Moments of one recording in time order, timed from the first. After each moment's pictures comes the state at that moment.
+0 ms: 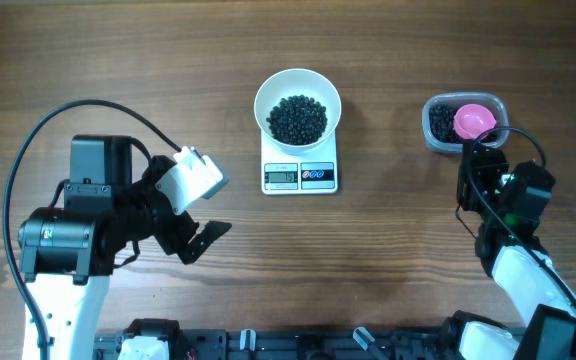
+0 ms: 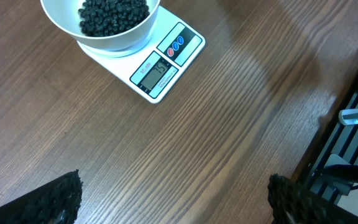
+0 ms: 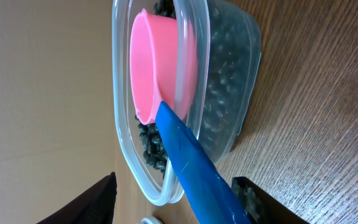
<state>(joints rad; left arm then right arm) -0.07 1.03 1.17 -1.25 0.49 0.74 -0.29 1.30 0.34 0.40 -0.30 1.29</state>
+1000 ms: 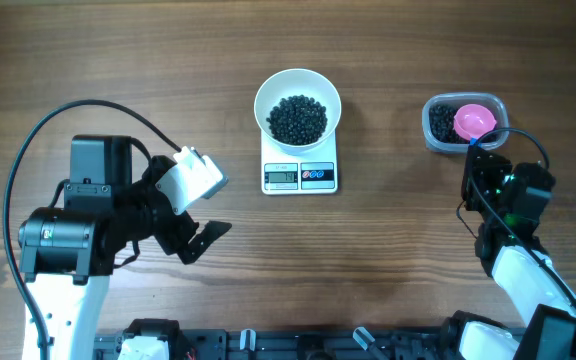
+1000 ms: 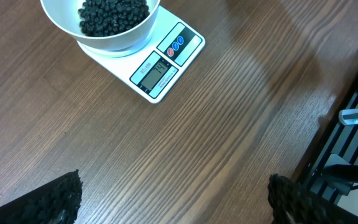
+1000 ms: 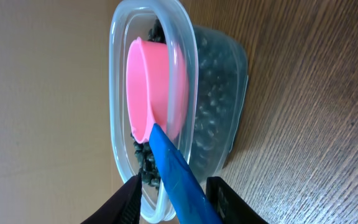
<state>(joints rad) -0.07 1.03 1.17 -1.25 0.49 0.74 -0.29 1.30 0.34 0.40 -0.23 1.29</state>
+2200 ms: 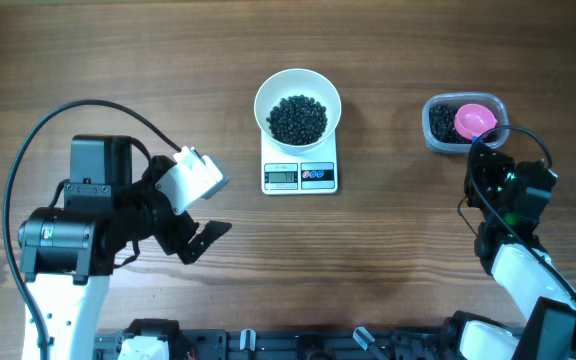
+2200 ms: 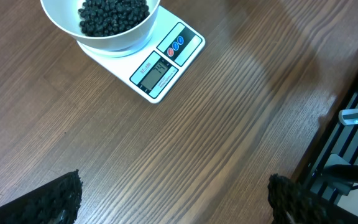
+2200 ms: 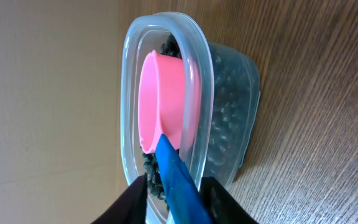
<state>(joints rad) -0.07 1.03 1.17 -1.25 0.49 0.74 -0.29 1.33 0.33 0.47 -0.20 1.29</state>
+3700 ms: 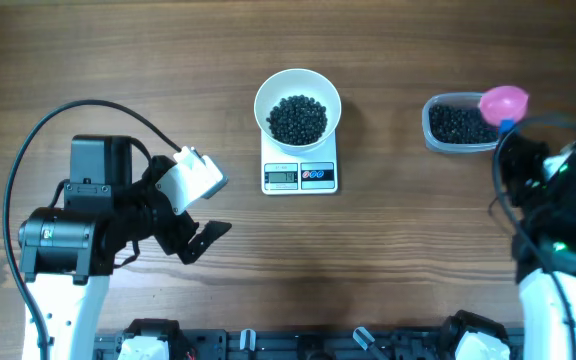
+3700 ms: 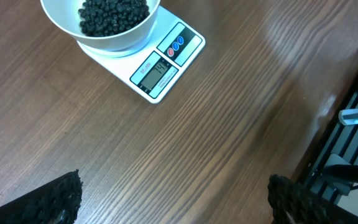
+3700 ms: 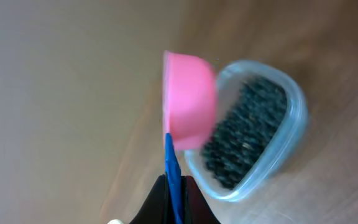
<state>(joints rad) -0.07 1.03 1.17 -1.25 0.49 0.74 -0.36 0.95 0.66 -0.18 -0.28 0.92</state>
